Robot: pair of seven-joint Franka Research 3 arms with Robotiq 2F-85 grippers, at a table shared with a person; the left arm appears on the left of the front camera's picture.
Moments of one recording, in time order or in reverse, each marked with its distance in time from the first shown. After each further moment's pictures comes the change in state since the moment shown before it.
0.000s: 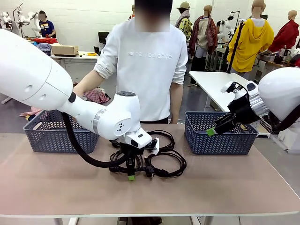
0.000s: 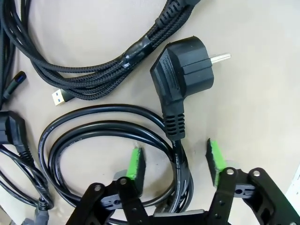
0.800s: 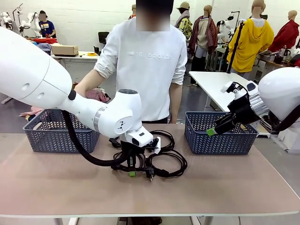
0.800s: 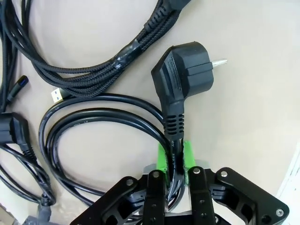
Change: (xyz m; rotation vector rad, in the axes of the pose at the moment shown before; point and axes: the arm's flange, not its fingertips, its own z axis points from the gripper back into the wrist) left arm 0.005 -0.007 0.013 -0.002 0.011 -0.016; right arm 0.000 0.000 0.000 0.000 0.000 0.000
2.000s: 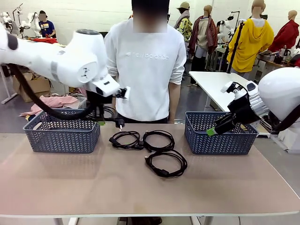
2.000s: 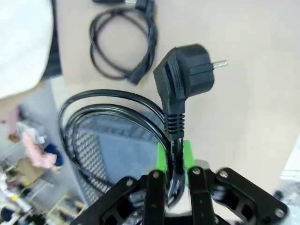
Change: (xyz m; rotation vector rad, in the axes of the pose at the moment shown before) left arm -0.131 0.048 0.190 0.272 0.030 0.060; right arm 0.000 0.000 0.000 -0.001 0.001 -0.001
